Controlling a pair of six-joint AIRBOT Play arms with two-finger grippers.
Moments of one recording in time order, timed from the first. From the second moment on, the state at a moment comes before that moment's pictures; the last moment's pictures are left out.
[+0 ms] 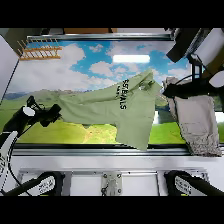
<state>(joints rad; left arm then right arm) 0.22 -1.26 0.73 1.14 -0.70 -1.79 -0.14 -1.21 1.21 -1.19 1.17 1.36</state>
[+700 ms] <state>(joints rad) 0.22 -1.19 0.74 1.13 -0.74 -1.67 -0.16 -1.52 0.86 -0.81 0.97 1.22</state>
